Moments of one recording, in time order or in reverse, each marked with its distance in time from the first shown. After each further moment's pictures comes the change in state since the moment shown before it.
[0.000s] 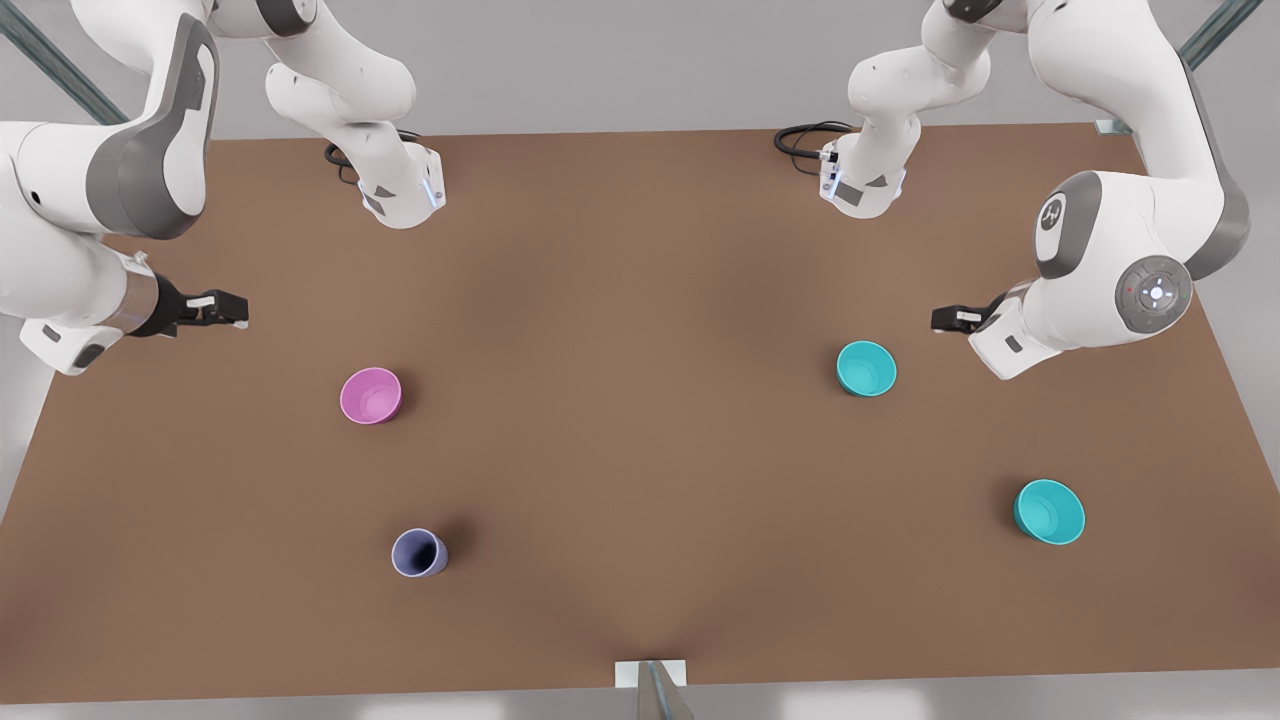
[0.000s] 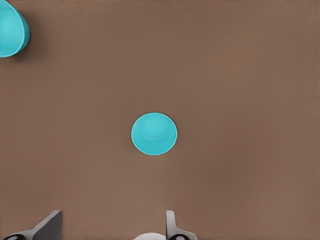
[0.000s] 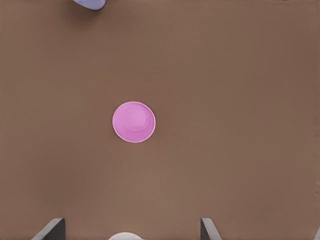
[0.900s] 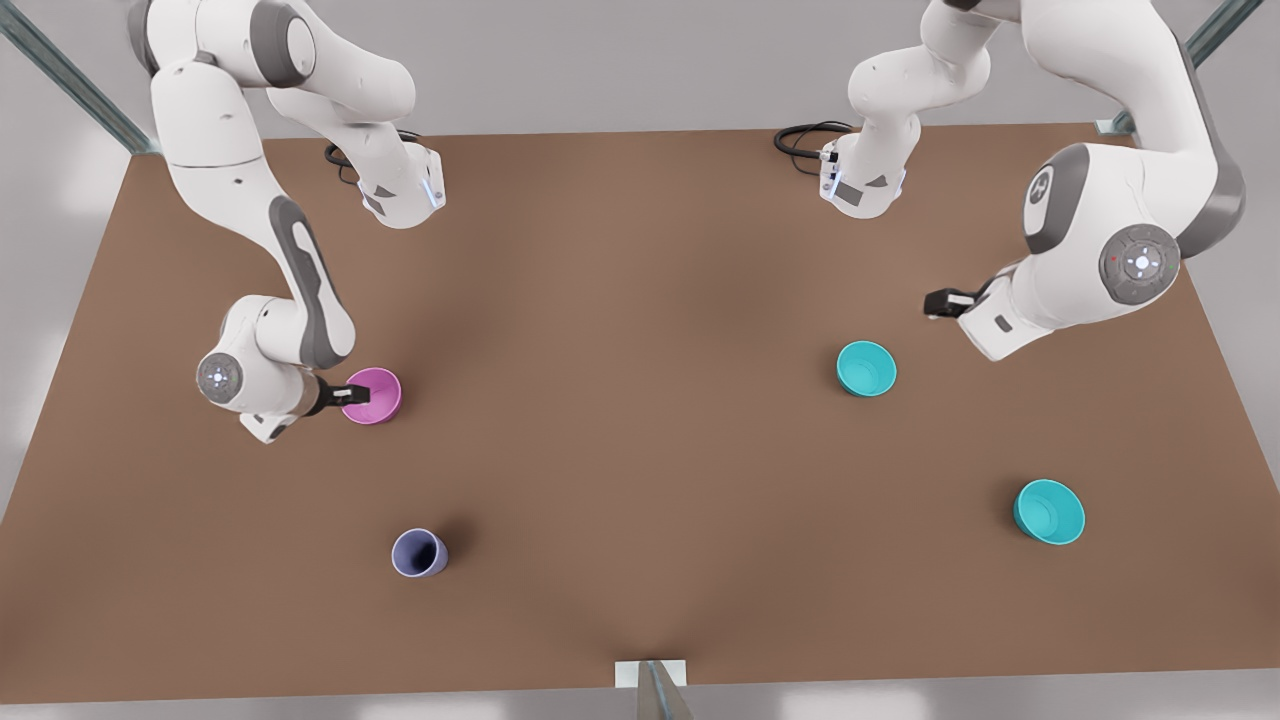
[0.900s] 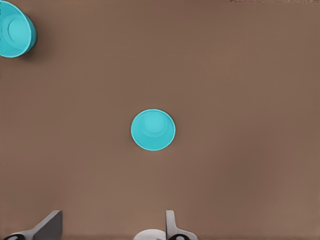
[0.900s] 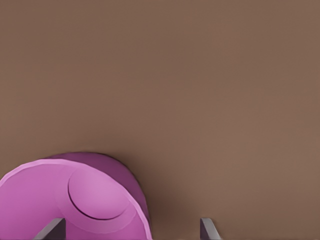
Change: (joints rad) left arm 0.012 -0.042 -0.047 -0.003 0.016 -0.024 -0.028; right arm -0.039 0.200 -0.006 -0.826 0.154 1.037 -0.053
